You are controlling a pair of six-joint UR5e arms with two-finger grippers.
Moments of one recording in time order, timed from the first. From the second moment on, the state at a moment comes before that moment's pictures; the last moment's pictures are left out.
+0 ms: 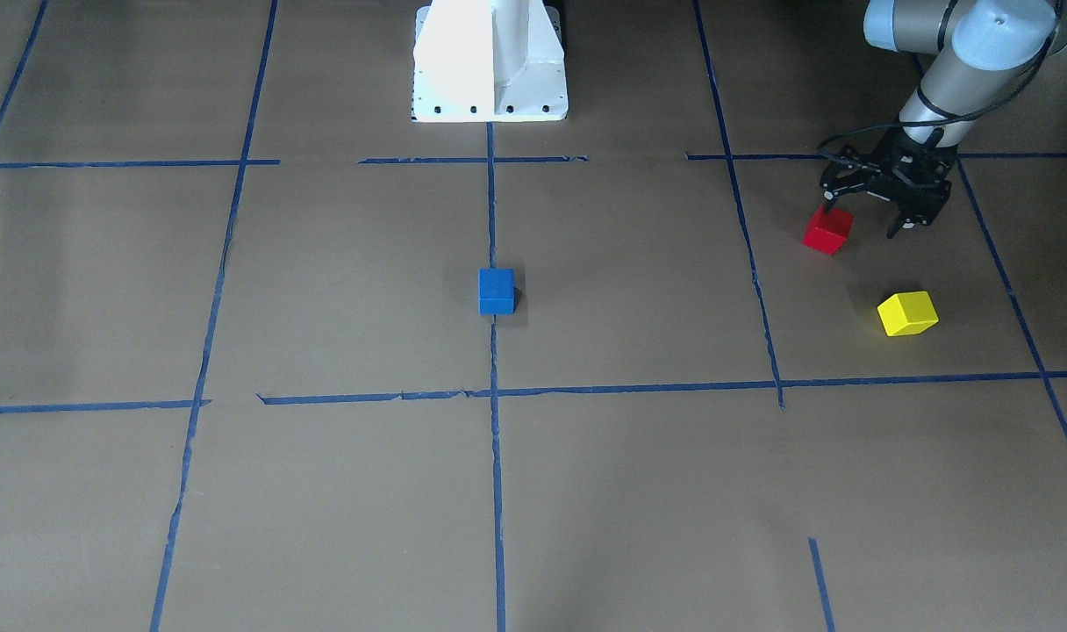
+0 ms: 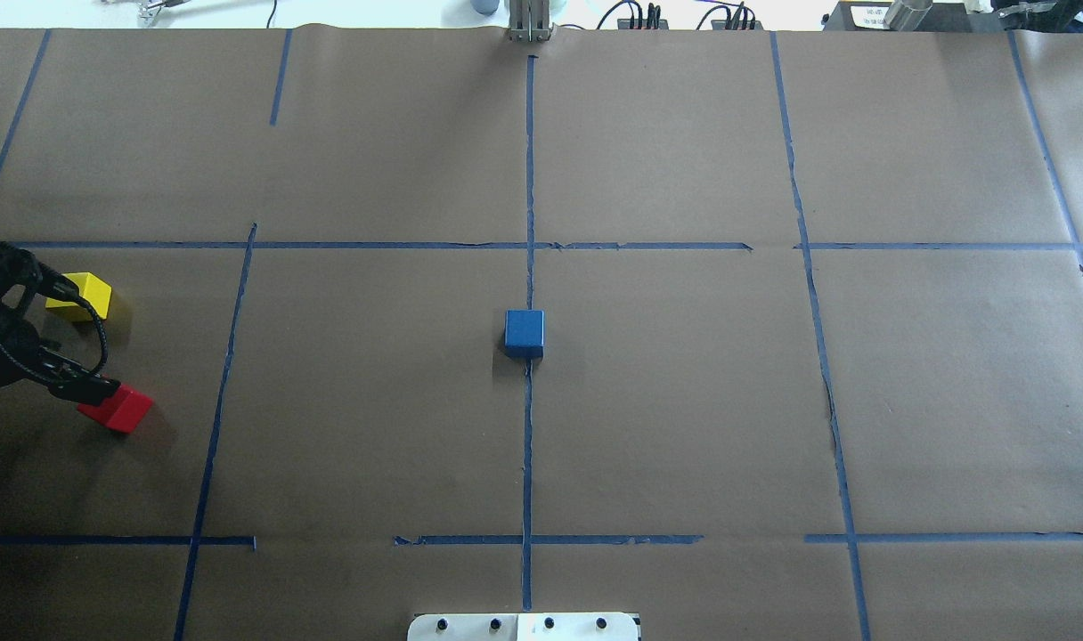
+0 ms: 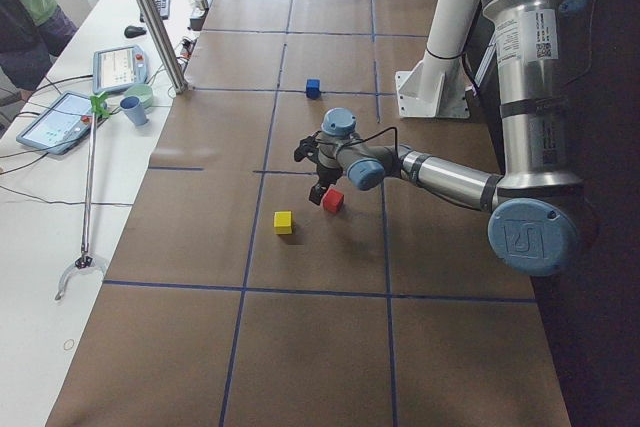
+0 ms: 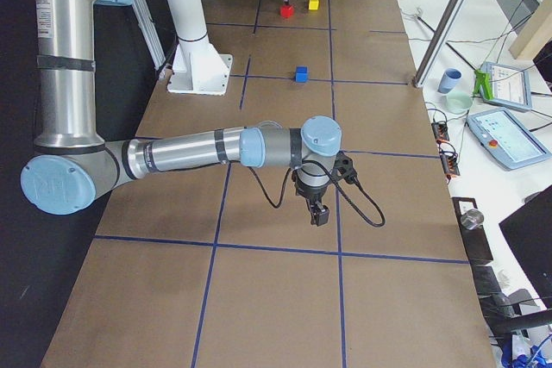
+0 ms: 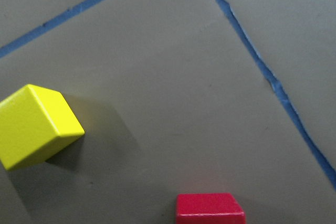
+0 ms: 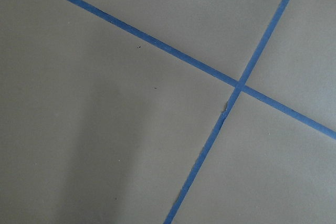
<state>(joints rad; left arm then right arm) -0.77 -1.40 -1.90 -2.11 -1.99 -0.49 1.51 -1.61 1.80 -1.72 2.32 -0.39</state>
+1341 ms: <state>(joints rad) -0.77 -1.47 -1.80 -2.10 -2.08 -0.50 1.51 -1.61 1.80 -1.71 2.32 -0.39</state>
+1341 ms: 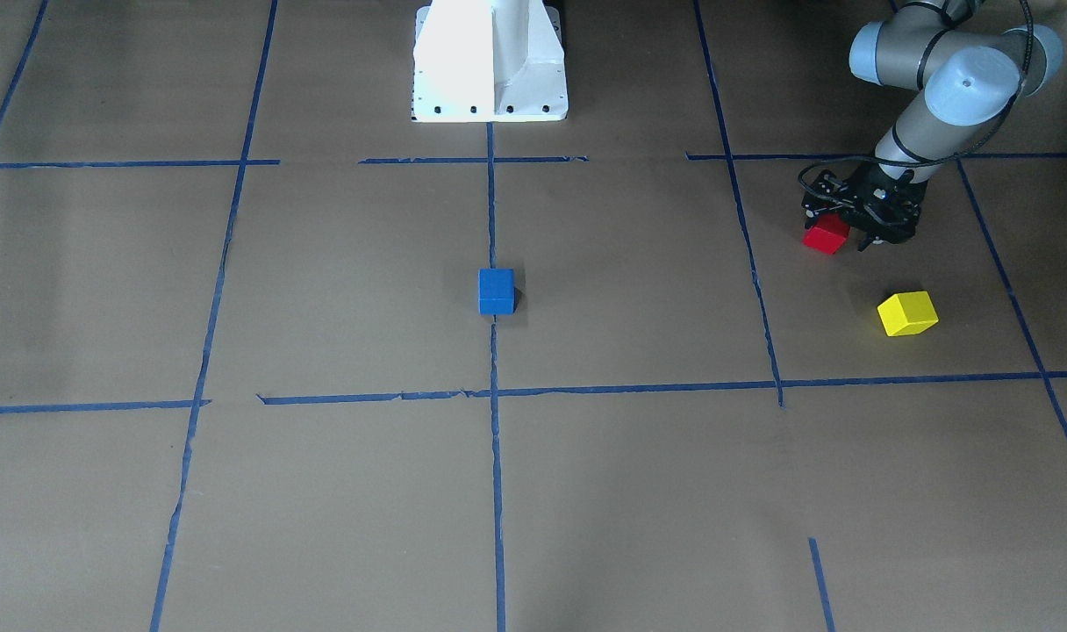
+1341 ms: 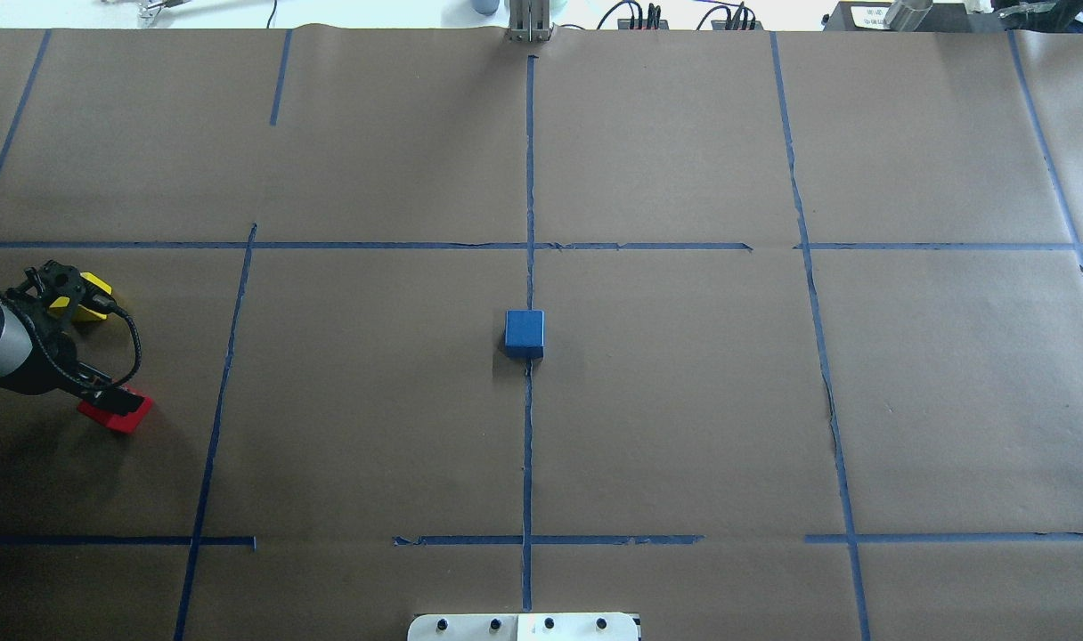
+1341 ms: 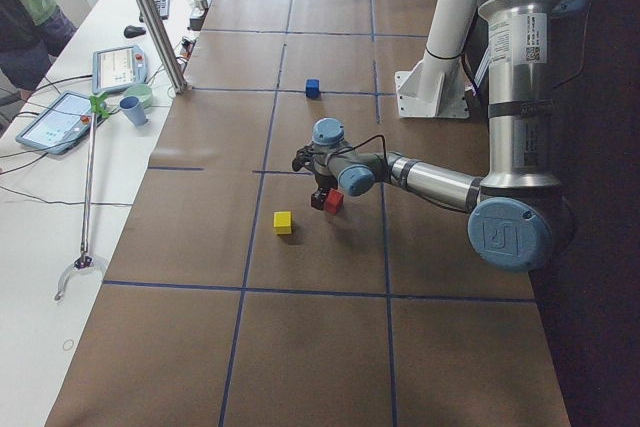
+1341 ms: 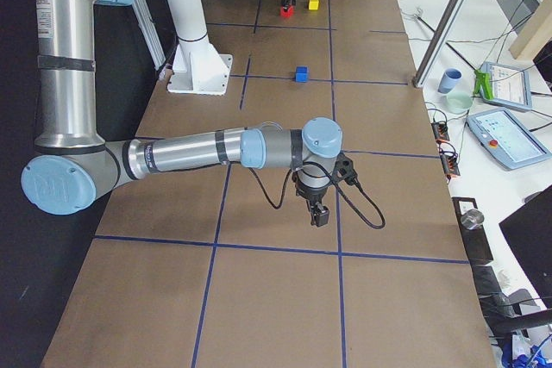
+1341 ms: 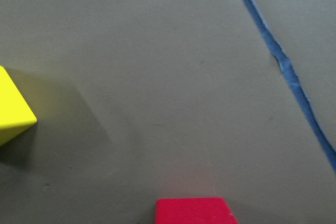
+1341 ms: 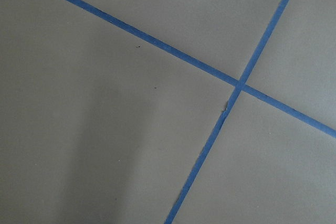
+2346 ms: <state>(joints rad) -0.77 -1.71 -2.04 -1.62 -2.07 -0.68 1.51 -1.61 1.79 -1.72 2.32 -0.31</state>
